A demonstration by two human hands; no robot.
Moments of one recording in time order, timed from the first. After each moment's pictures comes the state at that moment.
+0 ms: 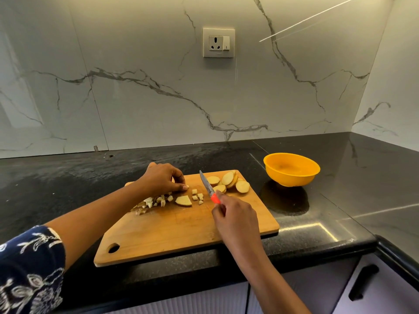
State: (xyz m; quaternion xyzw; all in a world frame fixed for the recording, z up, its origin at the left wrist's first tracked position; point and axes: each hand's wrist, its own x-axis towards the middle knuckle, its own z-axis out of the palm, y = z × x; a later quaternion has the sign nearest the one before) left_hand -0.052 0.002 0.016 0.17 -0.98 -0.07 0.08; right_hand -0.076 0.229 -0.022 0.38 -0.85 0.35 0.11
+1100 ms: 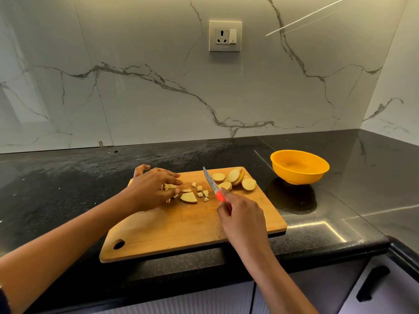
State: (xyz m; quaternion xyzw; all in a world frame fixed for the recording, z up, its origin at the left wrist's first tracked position) left_hand 0.002 0.016 0.012 0.16 -0.98 -0.04 0.10; right_hand -0.077 0.228 -0.025 0.38 -0.85 0.35 0.12
